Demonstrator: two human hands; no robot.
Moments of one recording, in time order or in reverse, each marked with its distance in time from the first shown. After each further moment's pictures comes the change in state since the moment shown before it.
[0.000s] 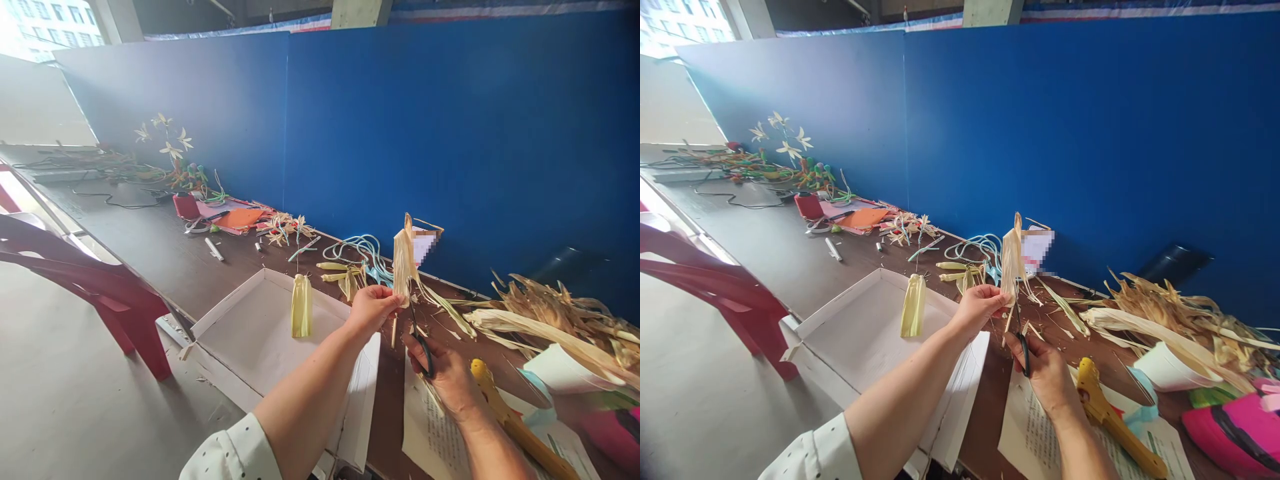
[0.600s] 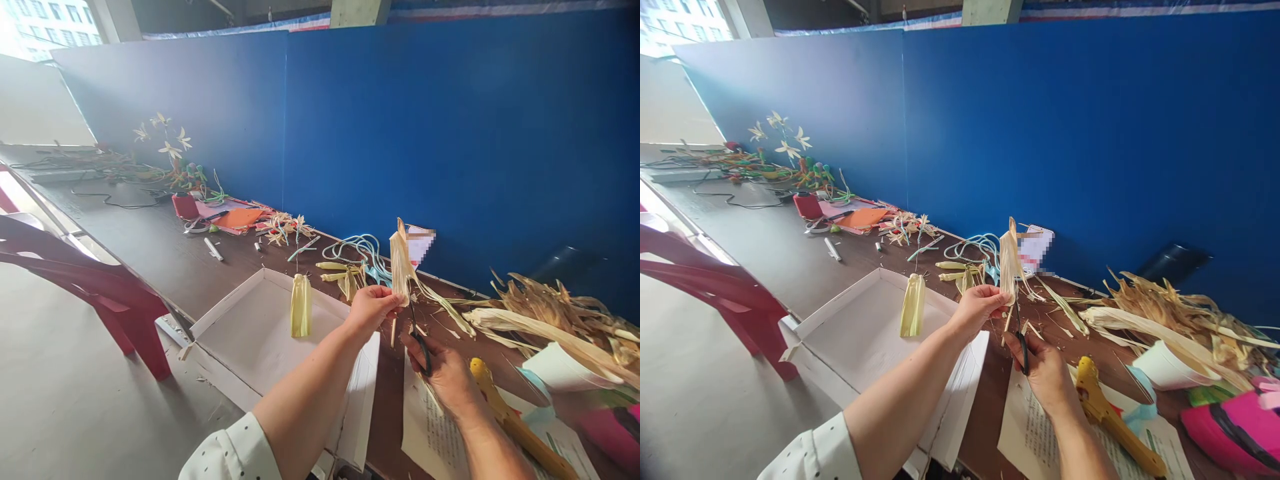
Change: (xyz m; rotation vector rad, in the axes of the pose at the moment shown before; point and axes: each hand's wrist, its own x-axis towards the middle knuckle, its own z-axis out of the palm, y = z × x) left_hand -0.002 0.003 0.000 -0.020 -0.008 -0.057; right_hand 0.005 0.005 -0.006 -0.014 -0.097 -0.004
